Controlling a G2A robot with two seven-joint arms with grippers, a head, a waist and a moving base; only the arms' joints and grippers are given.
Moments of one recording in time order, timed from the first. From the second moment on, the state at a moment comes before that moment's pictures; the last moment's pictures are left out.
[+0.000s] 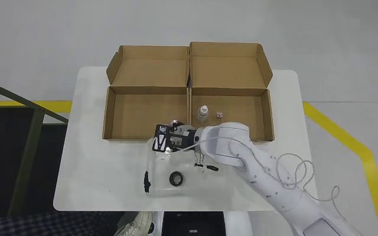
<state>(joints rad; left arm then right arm) -0.01 -0.37 -0.75 -1.25 2.03 -0.40 0.22 -0.90 -1.31 0.79 -1.80 -1.22 -0.62 0.75</state>
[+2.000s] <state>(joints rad) -0.01 -0.37 -0.75 -1.25 2.03 -0.40 0.22 -1.19 -1.20 0.81 -1.85 -1.42 -0.86 0.63</state>
